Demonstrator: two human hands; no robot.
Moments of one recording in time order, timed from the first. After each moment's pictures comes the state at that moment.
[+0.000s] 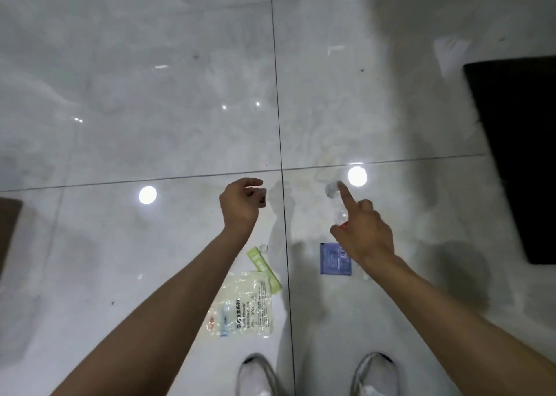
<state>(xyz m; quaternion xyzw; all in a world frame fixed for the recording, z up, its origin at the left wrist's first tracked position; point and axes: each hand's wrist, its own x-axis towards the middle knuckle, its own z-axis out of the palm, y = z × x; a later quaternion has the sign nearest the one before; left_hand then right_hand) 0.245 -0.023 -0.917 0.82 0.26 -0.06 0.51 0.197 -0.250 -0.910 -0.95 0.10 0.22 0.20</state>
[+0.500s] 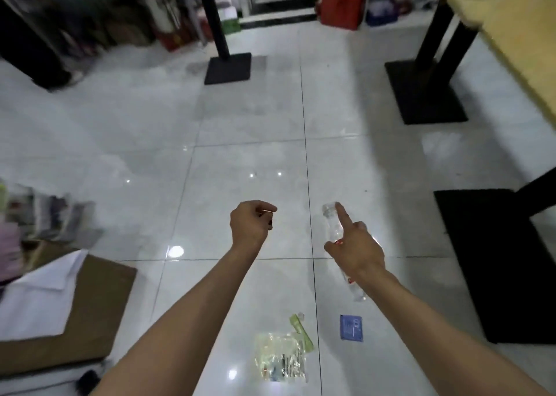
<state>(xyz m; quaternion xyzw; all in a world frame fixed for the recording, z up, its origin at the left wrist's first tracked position) 0.299 0.050 -0.437 0.84 0.21 -0.03 0.50 0.269 -0.156 -0.452 -0.94 0.08 0.18 0.28</state>
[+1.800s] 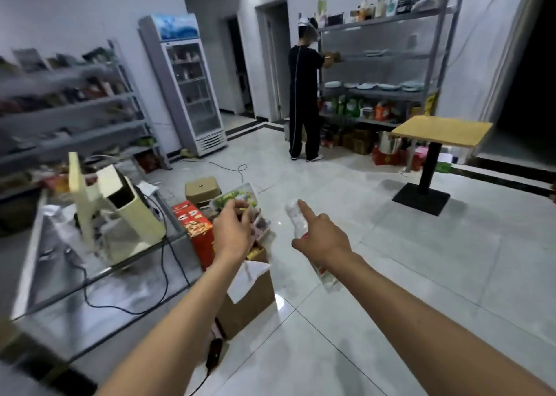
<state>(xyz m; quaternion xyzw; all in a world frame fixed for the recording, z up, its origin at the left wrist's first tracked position) 0.032 0.312 -0.039 0.75 0.41 0.40 0.33 0.156 0.181 -0.042 -0.86 -0.42 0.10 0.26</state>
